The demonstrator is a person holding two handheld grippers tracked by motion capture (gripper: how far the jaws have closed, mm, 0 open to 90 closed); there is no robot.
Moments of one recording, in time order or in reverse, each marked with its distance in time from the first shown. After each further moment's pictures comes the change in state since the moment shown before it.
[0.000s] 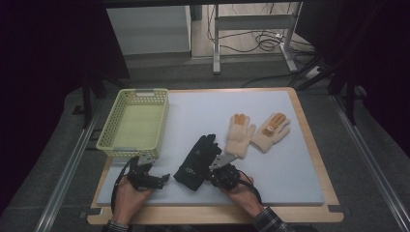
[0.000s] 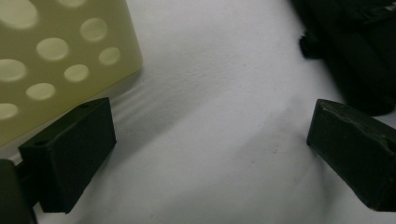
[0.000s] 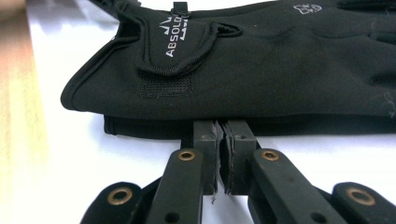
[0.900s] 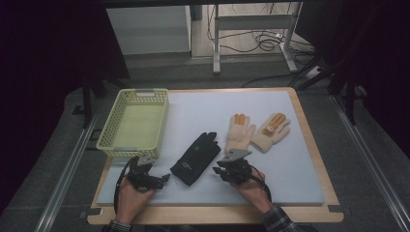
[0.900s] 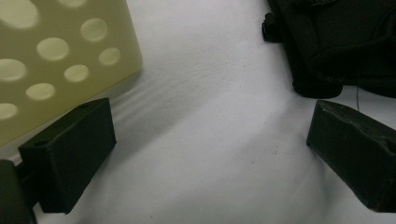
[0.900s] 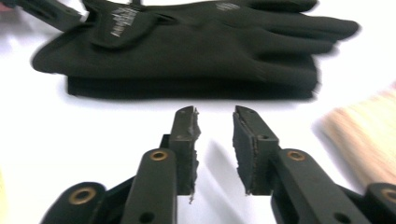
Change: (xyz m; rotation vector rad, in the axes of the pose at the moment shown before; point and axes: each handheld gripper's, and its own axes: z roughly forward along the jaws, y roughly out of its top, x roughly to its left) left arm 0.000 -0.001 0.000 -0.006 0.000 -0.005; right arm -0.025 -0.005 -0.030 -0.026 -0.124 0.040
